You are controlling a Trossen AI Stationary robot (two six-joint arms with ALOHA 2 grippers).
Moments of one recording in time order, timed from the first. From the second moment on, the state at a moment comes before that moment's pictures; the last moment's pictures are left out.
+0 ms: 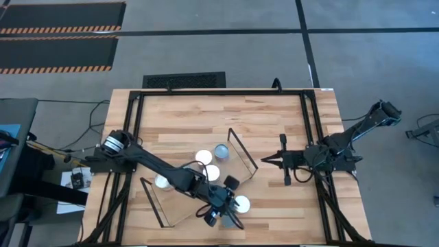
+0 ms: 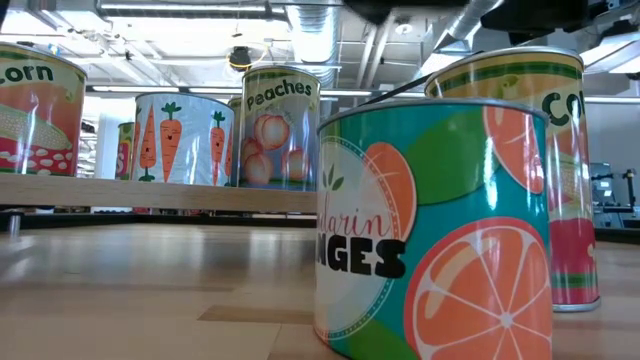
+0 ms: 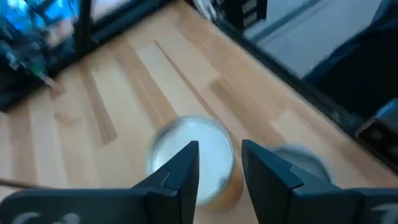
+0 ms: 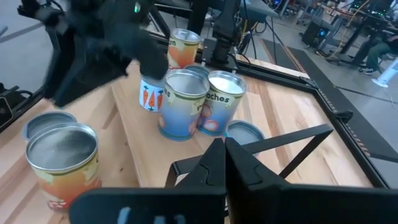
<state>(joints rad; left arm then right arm) -0.43 1.94 1.45 -0.15 -0.05 0.27 0.50 0.83 0.53 -0.01 0.50 -0.09</state>
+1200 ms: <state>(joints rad) -0.46 2.06 1.89 -0.62 -0.11 0.33 0.52 0.83 0.53 0.00 0.50 -0.09</state>
